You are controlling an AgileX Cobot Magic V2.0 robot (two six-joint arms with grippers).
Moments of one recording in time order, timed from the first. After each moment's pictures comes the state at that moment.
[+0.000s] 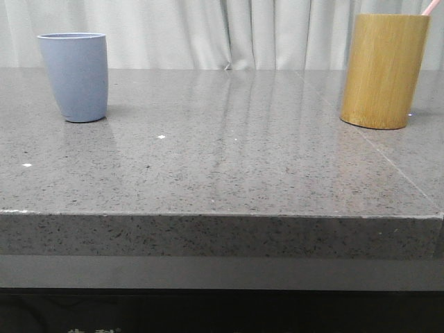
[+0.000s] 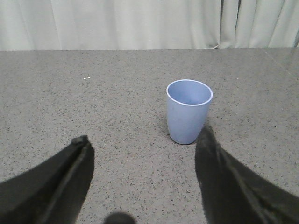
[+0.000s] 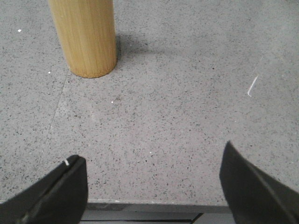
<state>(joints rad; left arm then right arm) -0.08 0.52 -0.79 -0.08 0.61 0.09 0.02 0.48 -0.67 -0.09 0.78 0.11</state>
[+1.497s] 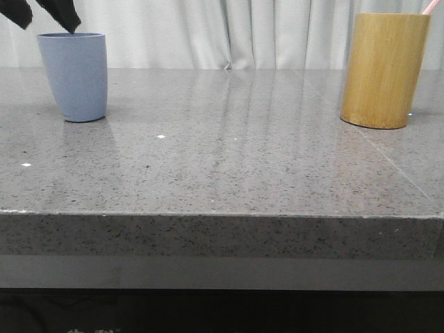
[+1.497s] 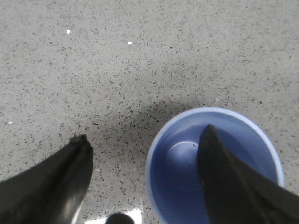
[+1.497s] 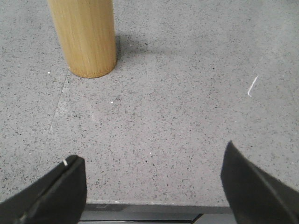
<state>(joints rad) -0.18 1.83 -1.81 -0.03 1.01 0.13 0.02 0.48 -0.67 -0.09 0.78 0.11</state>
